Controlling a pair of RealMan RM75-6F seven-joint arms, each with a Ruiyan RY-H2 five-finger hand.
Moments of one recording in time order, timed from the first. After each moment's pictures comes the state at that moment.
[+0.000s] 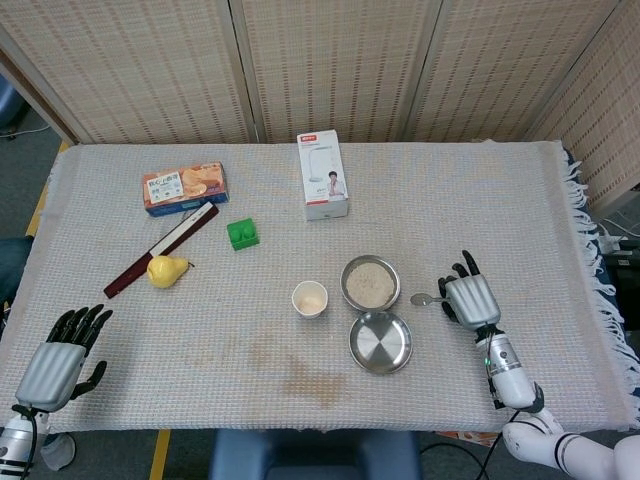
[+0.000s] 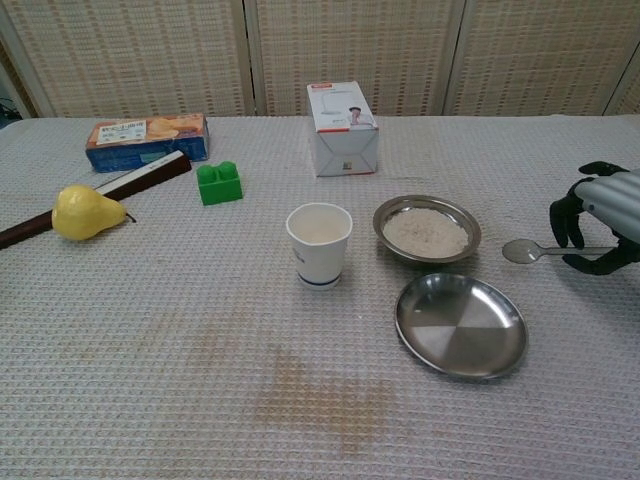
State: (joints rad) left arm -0.16 -1.16 0.03 -1.57 1.55 1.37 0.11; right arm 0.47 -1.63 0.10 -1.05 -1.39 1.11 -0.24
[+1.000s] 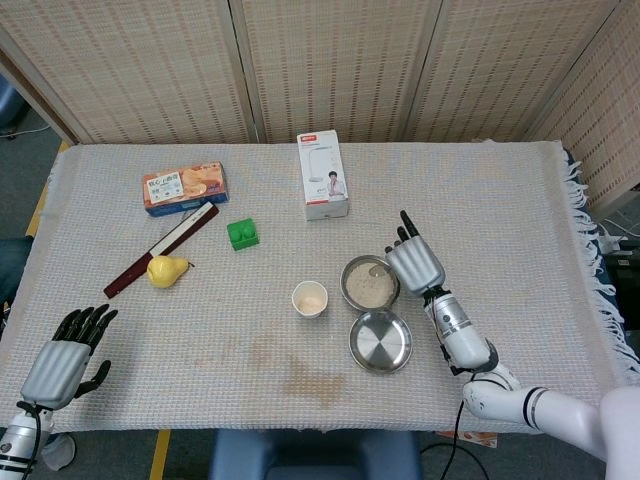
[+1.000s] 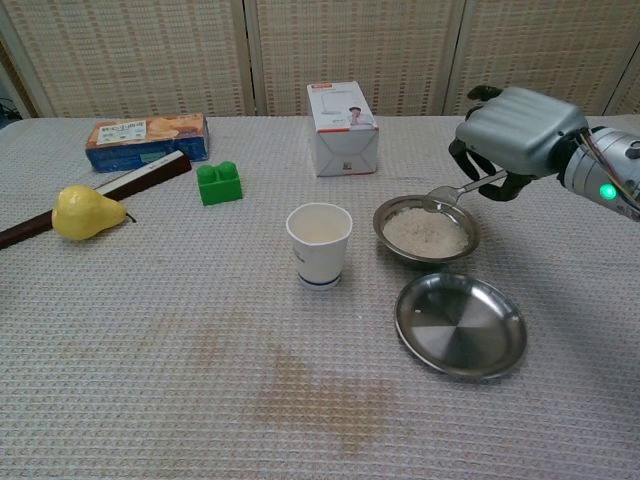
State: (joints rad) left arm -0.18 -1.16 0.03 -1.56 1.55 1.35 0.10; right arm 0.74 -1.58 0.20 -1.26 -1.23 0.95 -0.85
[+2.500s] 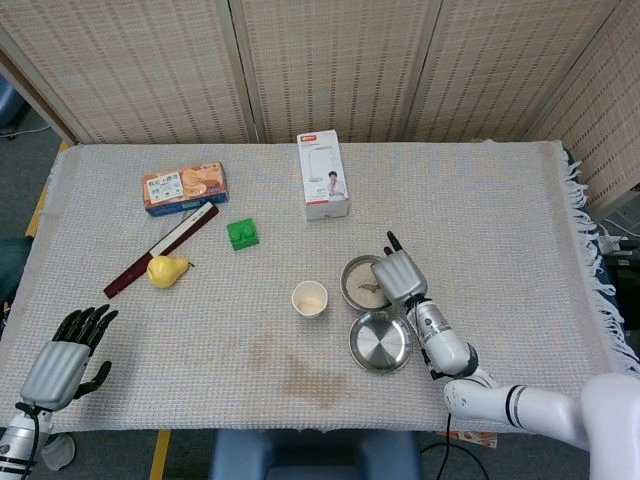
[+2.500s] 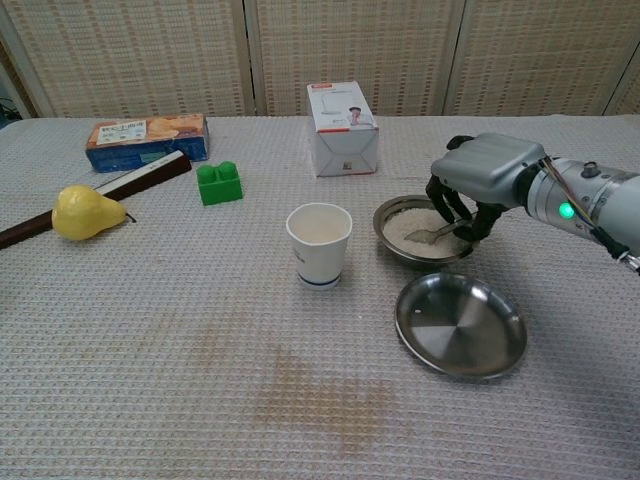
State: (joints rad) left arm -0.18 -1.15 0.04 -1.56 1.56 1.35 0.08; right arm 0.81 -1.59 0.17 -1.36 -0.94 0.87 -0.84
